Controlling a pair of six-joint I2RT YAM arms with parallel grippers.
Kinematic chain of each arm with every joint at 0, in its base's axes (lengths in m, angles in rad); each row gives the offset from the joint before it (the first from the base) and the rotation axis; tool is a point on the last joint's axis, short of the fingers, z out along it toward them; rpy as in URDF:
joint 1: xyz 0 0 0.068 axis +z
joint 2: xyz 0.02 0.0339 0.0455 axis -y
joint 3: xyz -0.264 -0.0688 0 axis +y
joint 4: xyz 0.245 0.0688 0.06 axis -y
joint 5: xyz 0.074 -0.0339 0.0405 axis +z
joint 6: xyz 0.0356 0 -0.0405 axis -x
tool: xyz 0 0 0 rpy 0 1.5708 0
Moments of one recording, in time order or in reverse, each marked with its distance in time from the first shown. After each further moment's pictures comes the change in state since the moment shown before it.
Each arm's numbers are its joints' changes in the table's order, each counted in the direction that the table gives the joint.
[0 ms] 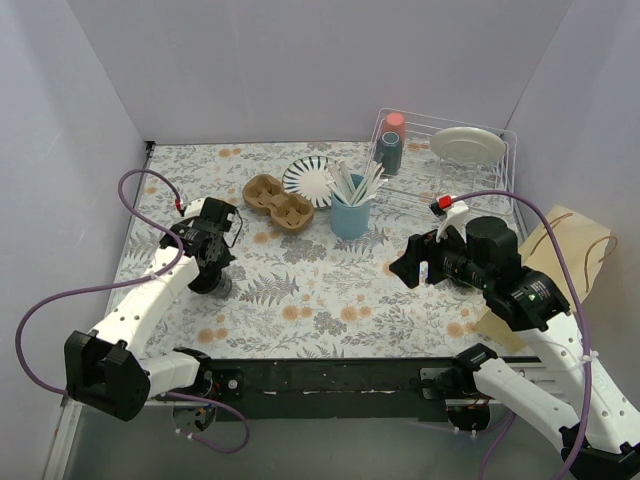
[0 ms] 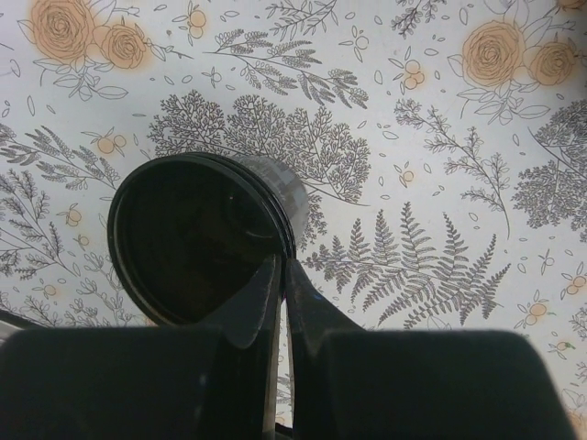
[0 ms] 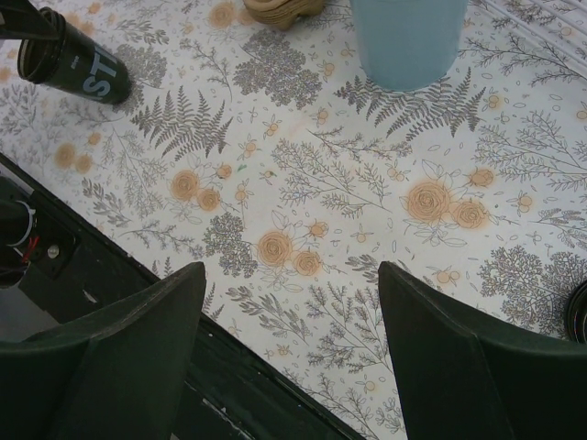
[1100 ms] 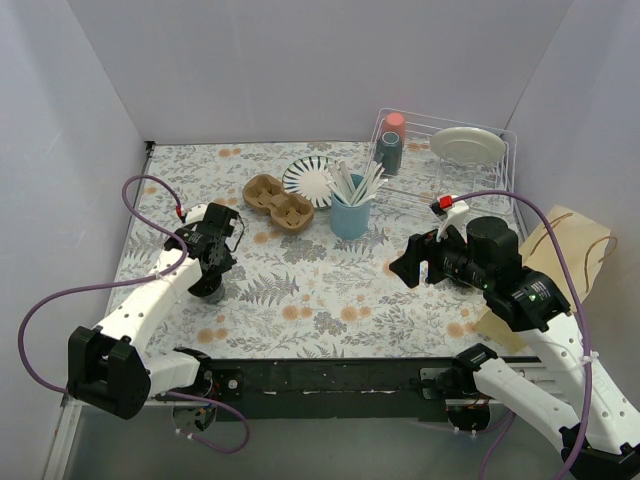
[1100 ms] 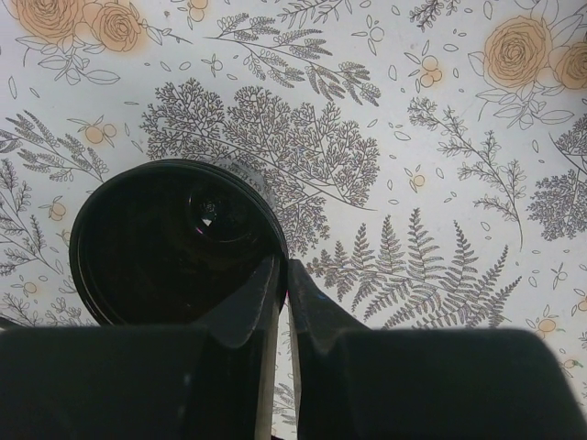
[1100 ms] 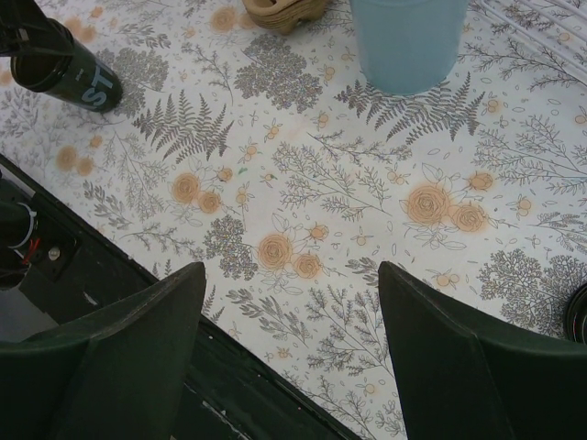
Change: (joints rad) left arm 0.000 -0.010 0.048 0.037 0.008 0.046; right arm 0.000 0.002 0.000 0.006 0.000 0.001
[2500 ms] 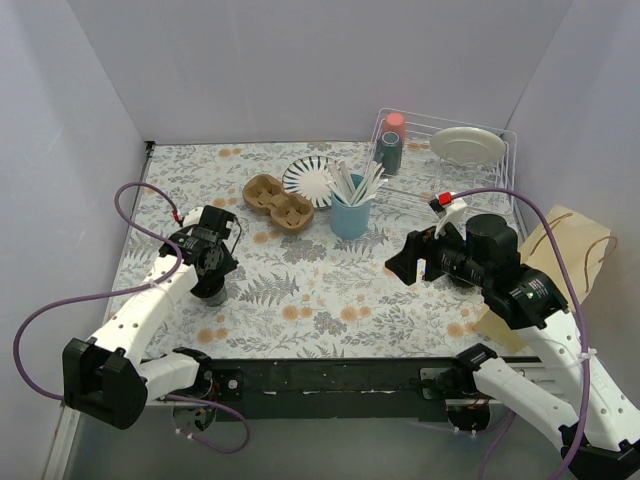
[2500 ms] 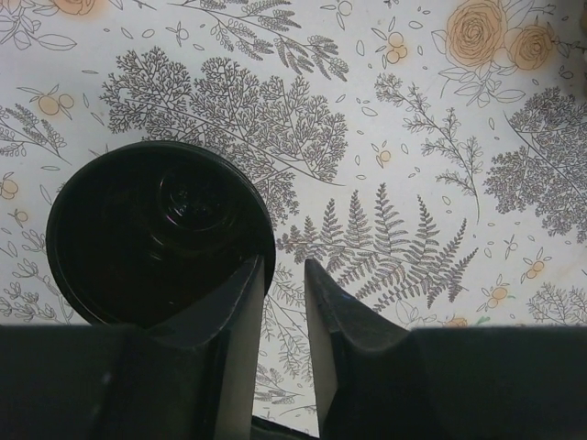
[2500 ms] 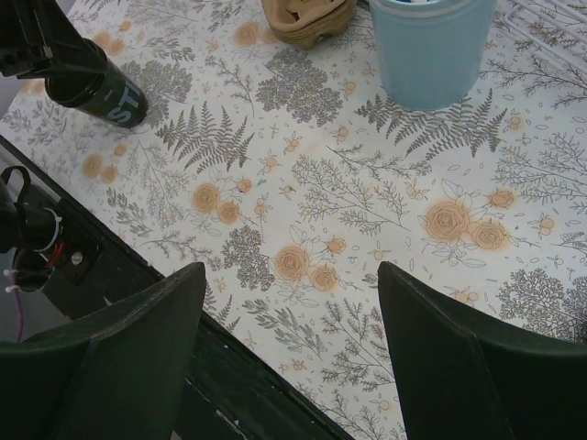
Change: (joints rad) left arm 0.000 0.056 0.012 -0.007 -0.080 0.058; right arm 0.000 -0.014 0.000 0.046 0.039 -0.023
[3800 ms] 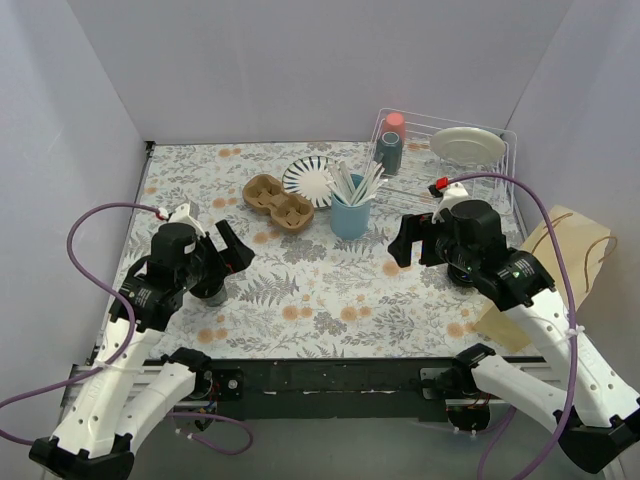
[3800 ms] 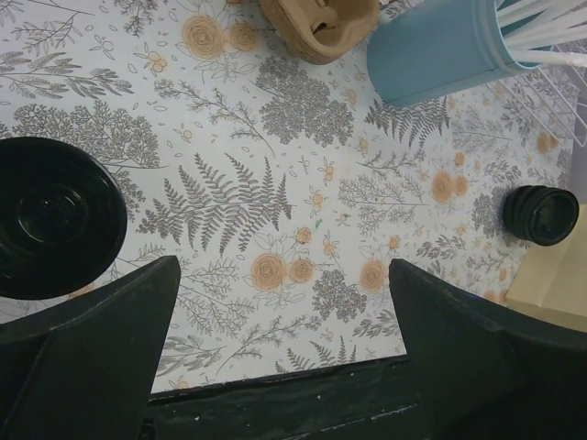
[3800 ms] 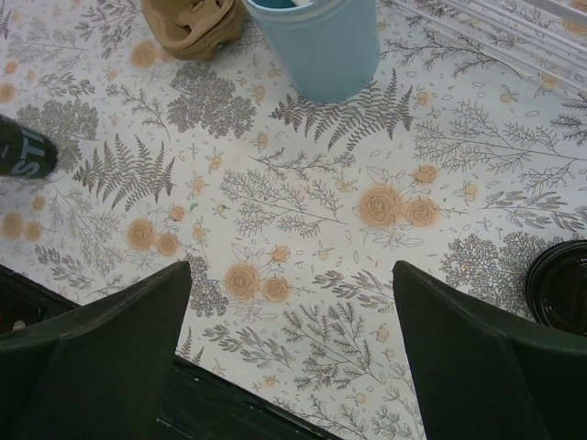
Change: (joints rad) left arm 0.000 0.408 -0.015 0.076 -0.355 -0.150; right arm 0.000 -0.127 -0.062 -0.040 -0.225 -0.057
